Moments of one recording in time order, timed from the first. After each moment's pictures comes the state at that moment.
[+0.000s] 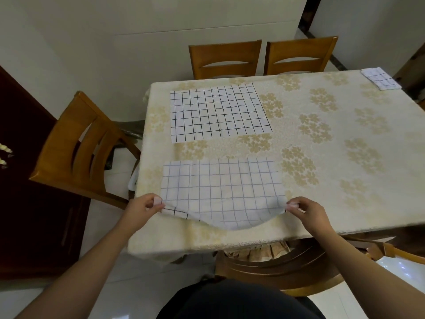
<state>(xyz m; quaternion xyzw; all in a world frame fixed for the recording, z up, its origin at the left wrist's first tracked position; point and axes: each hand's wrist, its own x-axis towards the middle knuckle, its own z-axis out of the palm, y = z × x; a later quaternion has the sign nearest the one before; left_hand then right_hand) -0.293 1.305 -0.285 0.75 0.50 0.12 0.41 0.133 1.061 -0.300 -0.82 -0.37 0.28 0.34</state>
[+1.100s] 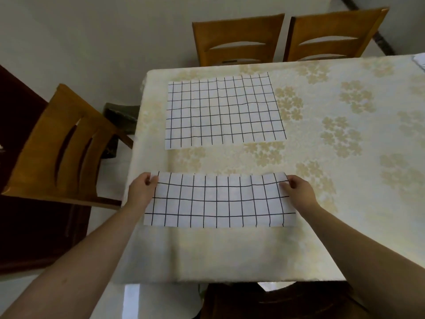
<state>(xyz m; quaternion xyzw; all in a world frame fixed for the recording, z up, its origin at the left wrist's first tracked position) -0.187 1.415 -0.325 0.62 0.69 0.14 0.34 0.212 1.226 -0.345 -0.84 -0.31 0.32 0.31</state>
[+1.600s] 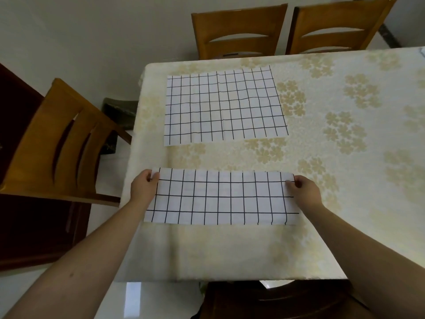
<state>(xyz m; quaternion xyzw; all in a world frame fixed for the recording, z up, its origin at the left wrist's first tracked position) -0.182 1.419 -0.342 0.61 0.69 0.16 0.35 0.219 1.219 -0.355 -0.87 -0.28 0.31 0.27</state>
